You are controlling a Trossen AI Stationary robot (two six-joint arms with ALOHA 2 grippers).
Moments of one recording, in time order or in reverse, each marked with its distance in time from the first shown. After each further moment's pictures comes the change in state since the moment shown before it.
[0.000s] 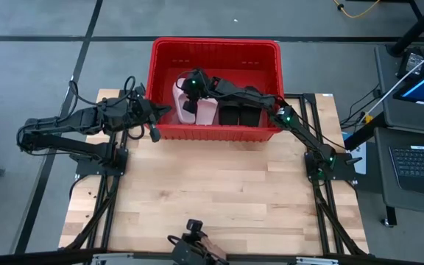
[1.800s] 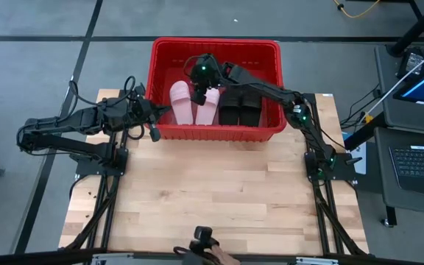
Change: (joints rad) left arm 0.000 0.000 0.000 0.000 -0.013 0.027; right arm 0.002 -0.217 0.007 -0.209 -0.008 -0.013
